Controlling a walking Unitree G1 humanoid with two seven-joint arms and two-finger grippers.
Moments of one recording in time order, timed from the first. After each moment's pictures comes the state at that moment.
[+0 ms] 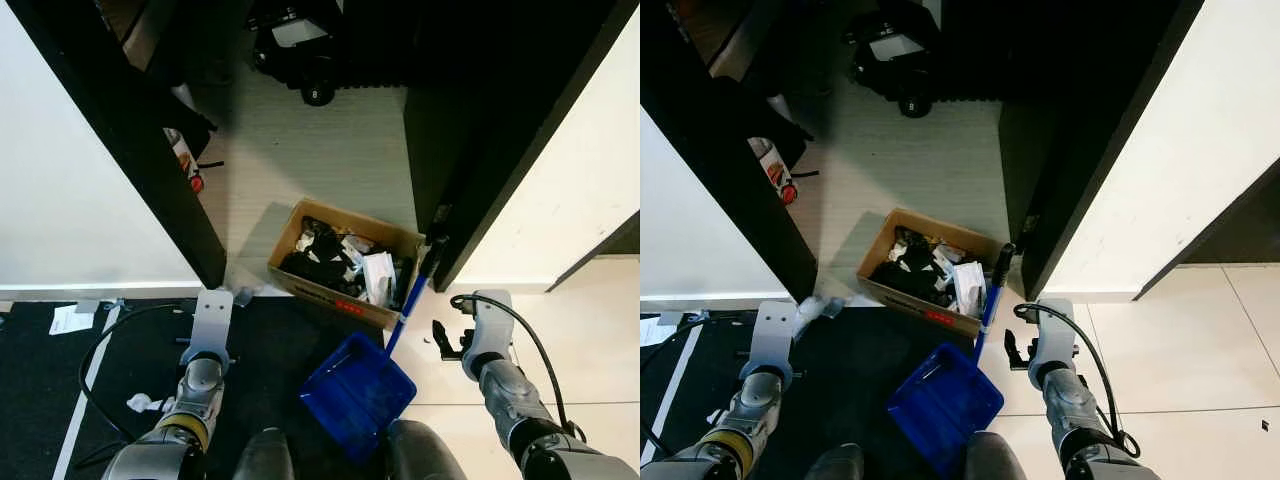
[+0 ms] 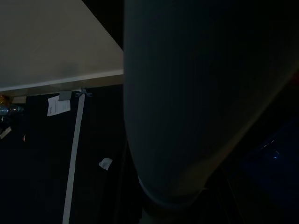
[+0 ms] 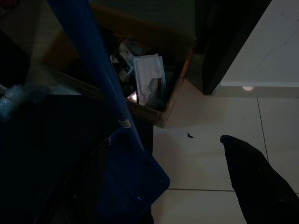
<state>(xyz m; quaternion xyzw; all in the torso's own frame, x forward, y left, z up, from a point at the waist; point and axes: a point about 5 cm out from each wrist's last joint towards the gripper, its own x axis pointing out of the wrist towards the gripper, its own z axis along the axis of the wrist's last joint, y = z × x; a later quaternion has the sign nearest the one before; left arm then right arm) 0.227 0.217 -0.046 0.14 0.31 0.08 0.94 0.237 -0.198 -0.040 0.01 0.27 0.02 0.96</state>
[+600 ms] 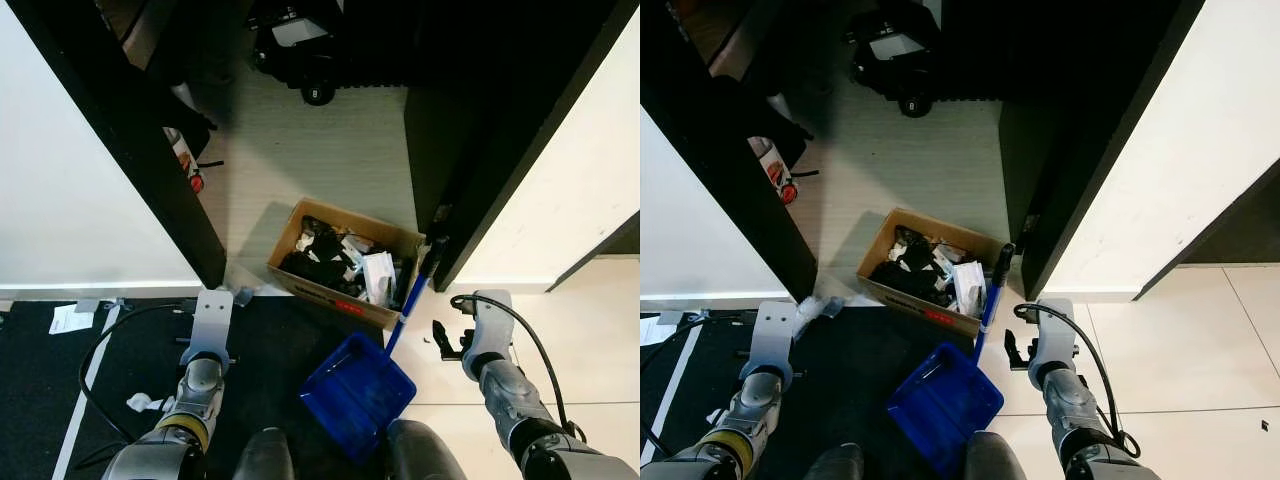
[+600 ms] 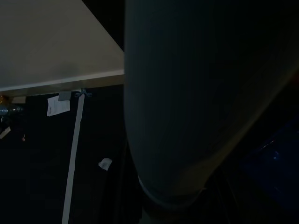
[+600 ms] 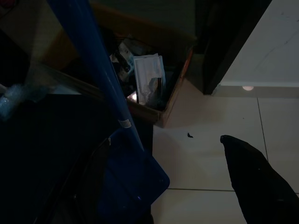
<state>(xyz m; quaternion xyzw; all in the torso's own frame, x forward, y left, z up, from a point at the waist) 0.227 0.217 -0.046 0.14 0.30 0.08 0.94 0.237 -0.198 -0.040 0.01 0.27 0.02 0.96</state>
